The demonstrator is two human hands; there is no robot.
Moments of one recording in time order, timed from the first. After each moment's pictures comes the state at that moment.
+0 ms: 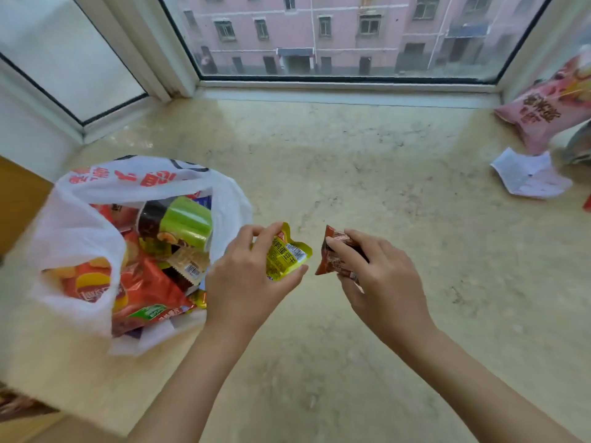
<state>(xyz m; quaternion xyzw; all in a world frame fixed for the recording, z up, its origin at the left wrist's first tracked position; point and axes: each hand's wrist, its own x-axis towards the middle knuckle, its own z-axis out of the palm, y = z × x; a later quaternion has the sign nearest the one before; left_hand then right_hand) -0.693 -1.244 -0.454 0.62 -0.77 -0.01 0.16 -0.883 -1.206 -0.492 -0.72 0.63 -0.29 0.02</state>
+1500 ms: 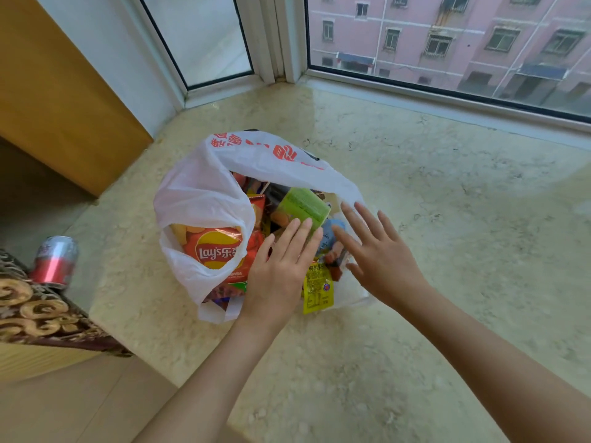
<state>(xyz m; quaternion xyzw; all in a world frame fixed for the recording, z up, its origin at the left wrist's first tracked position) -0.546 -1.242 -0.504 0.57 -0.81 0.11 0.09 -0.741 -1.292 -0.517 -0.87 0.48 -0.07 -0.06</state>
